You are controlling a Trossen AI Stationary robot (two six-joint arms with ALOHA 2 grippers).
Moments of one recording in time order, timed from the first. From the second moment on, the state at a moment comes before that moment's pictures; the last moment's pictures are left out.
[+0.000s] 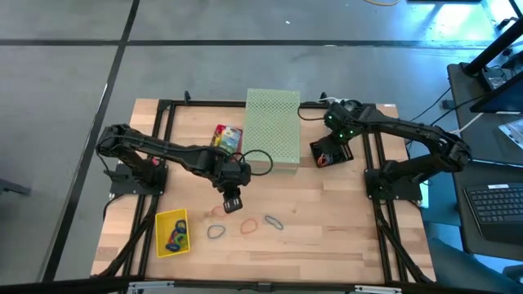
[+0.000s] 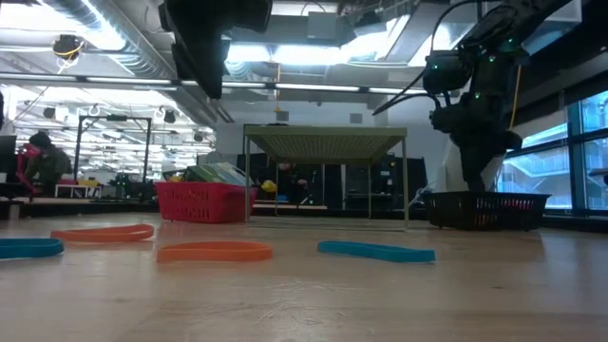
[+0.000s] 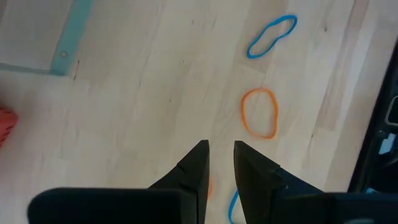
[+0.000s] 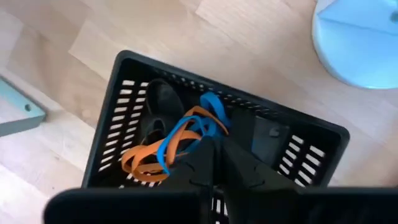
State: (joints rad) left arm -0.23 1.58 1.33 -0.89 0.07 -0.51; right arm -0.60 1.29 0.83 -0.86 -0.02 0.36
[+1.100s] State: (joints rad) left arm -0.24 1.60 1.33 -0.89 0.07 -0.51; right arm -0.59 1.29 0.83 -0.92 -0.10 0.43
